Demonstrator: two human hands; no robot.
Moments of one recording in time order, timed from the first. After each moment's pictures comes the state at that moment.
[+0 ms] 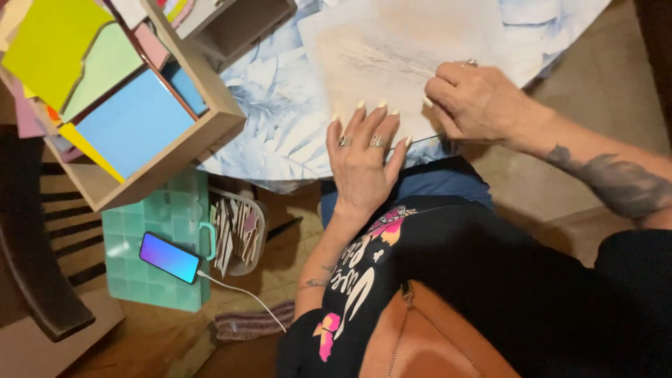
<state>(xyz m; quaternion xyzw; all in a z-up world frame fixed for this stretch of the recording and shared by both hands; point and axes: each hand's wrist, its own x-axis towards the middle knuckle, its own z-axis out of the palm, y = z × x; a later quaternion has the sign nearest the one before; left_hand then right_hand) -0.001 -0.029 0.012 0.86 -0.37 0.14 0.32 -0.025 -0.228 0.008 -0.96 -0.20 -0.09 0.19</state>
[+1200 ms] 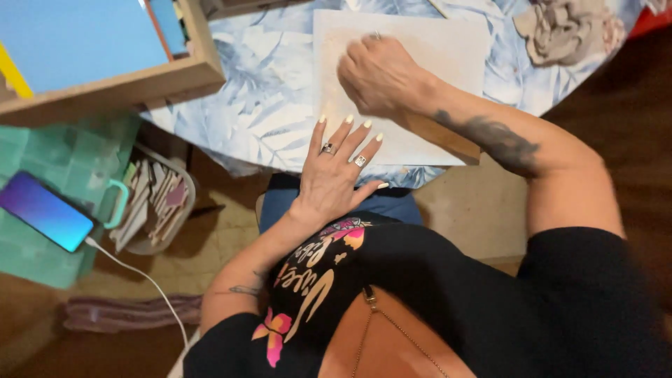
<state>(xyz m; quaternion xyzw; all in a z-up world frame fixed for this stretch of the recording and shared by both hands) 0.003 -0.006 -0.003 0.88 -0.42 0.10 0.19 0.096 -0.174 0.004 -0.91 -0.40 -0.07 -0.05</state>
